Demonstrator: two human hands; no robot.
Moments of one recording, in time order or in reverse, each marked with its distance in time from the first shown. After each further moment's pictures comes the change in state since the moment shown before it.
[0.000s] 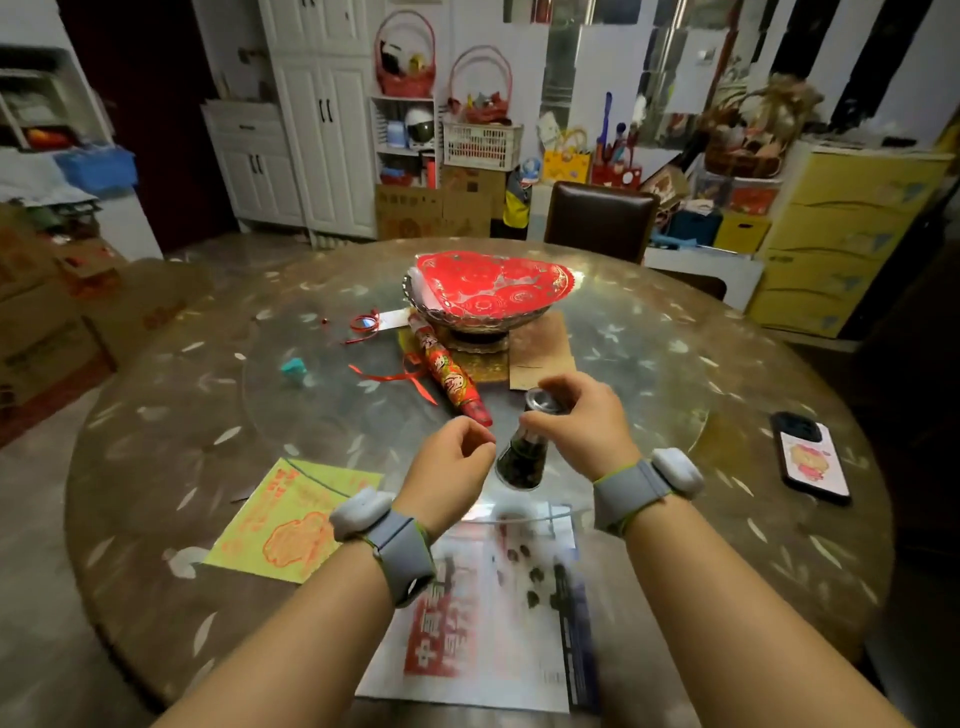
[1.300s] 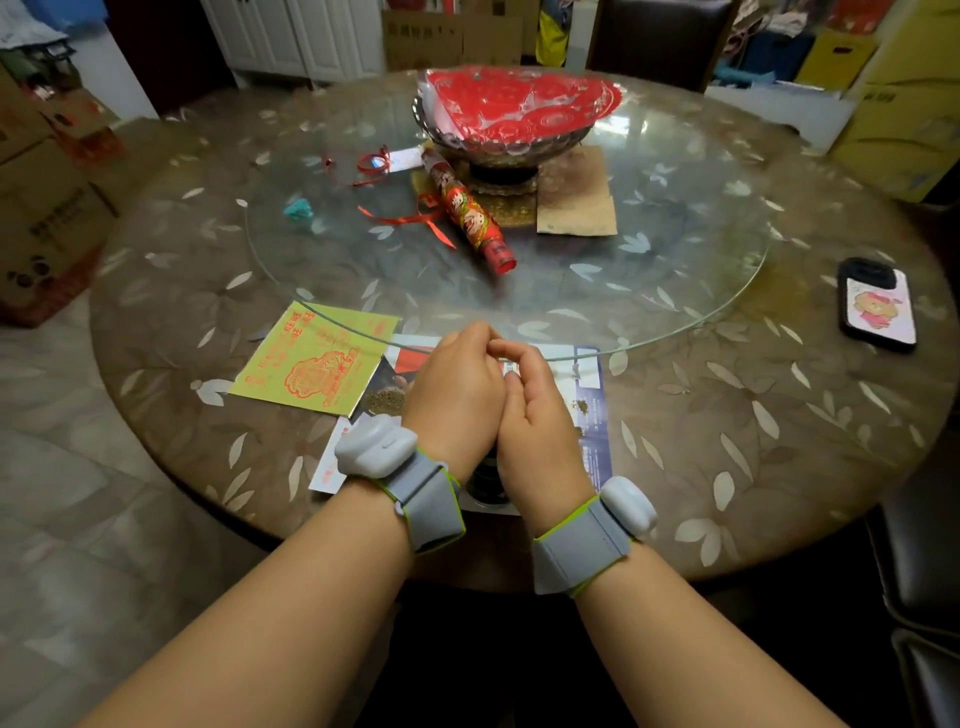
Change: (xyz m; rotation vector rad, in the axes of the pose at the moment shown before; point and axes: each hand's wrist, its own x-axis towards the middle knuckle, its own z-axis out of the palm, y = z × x) left_hand -0.092 -0.008 0.012 0.404 0.113 0.003; right_hand -0.168 0.001 0.069 0.437 -0.086 0.029
